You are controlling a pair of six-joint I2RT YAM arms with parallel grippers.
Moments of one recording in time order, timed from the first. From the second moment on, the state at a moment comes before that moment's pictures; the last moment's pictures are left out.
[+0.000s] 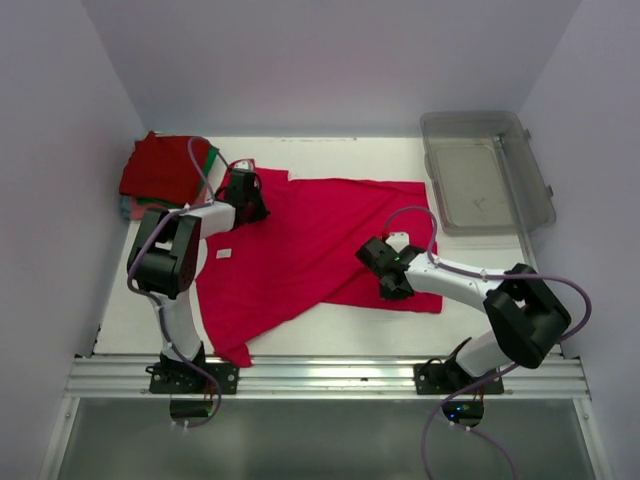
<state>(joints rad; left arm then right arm) -0.26 1.92 1.11 0.00 -0.07 -0.53 0.75 1.49 0.79 -0.65 0.45 0.76</state>
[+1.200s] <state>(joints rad) -0.18 1.85 1.11 0.04 0.21 -0.49 0.78 1.30 0.85 -0.81 0.36 0.64</state>
